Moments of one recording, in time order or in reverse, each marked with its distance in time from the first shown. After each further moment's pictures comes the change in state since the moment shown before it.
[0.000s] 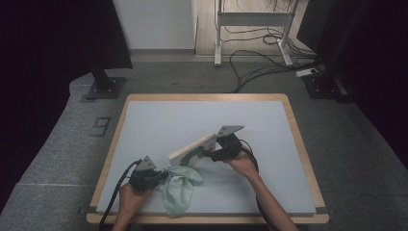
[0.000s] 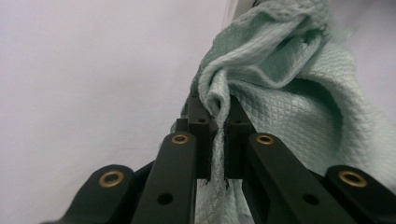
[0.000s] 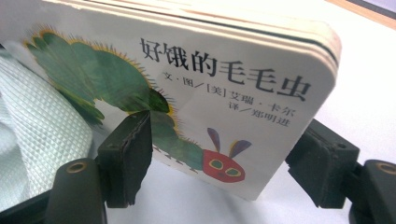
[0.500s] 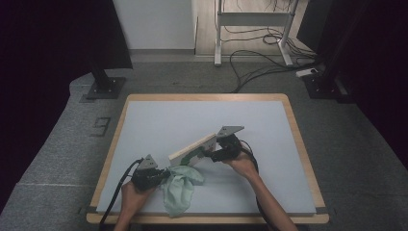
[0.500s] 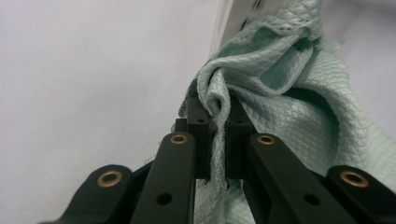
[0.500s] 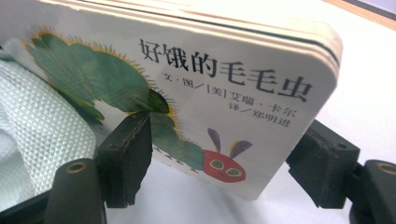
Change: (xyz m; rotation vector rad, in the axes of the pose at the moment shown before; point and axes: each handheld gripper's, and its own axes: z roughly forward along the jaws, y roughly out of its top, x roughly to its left) left arm -0.001 0.009 -0.009 -0.065 -0.023 0.019; right arm 0.001 -0.001 0.000 -0.005 -0.003 0.003
